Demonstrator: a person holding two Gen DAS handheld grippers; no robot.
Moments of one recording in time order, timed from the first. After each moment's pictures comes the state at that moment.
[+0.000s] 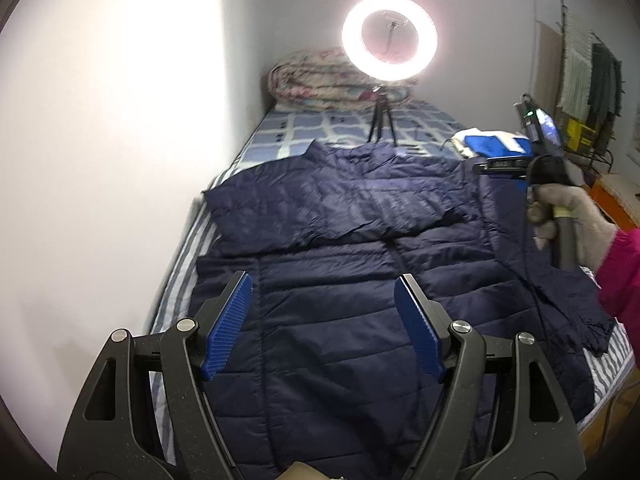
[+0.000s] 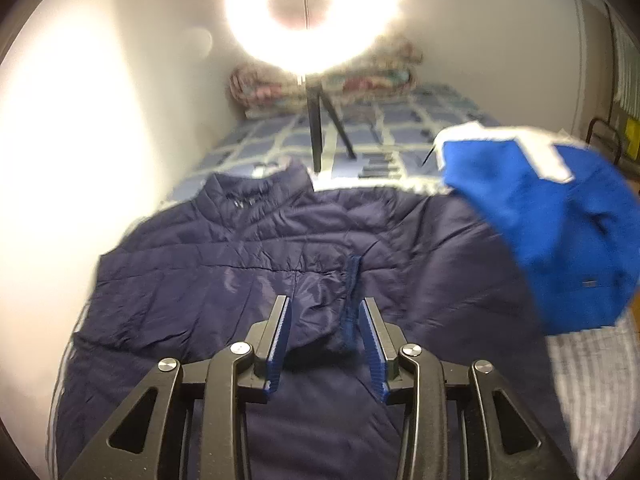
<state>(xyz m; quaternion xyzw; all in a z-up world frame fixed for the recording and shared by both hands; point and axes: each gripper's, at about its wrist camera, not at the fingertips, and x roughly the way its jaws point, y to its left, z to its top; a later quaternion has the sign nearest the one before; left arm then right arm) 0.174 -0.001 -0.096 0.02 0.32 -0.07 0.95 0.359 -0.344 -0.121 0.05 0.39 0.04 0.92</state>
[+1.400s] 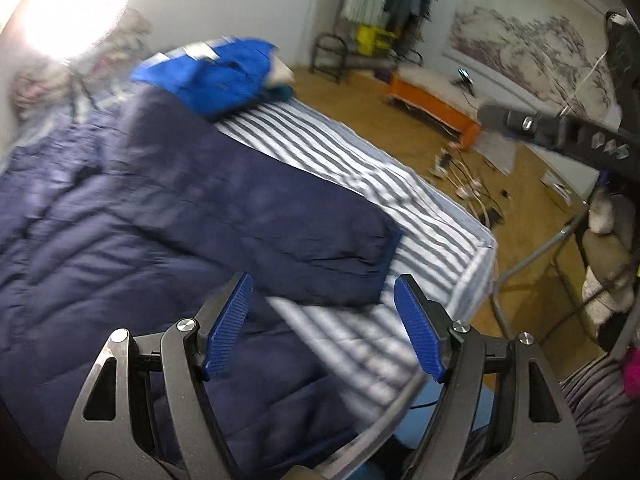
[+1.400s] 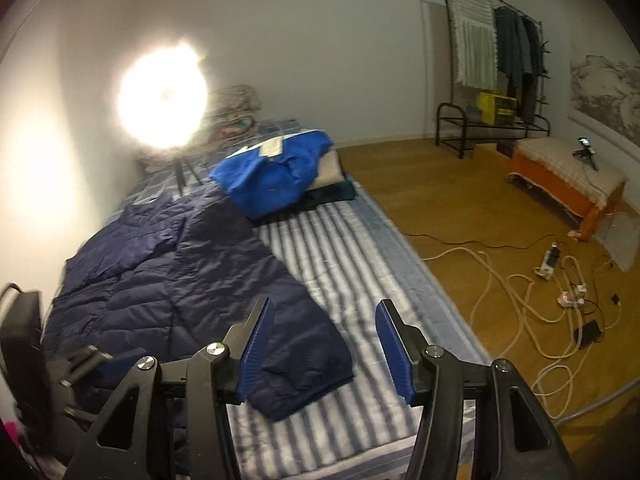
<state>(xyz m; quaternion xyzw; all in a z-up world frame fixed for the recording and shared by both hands) 0.076 -0.357 -0.159 0.09 0.40 -0.43 0.80 -0.019 -0.539 -0.052 0.09 0.33 -0.16 0.93</state>
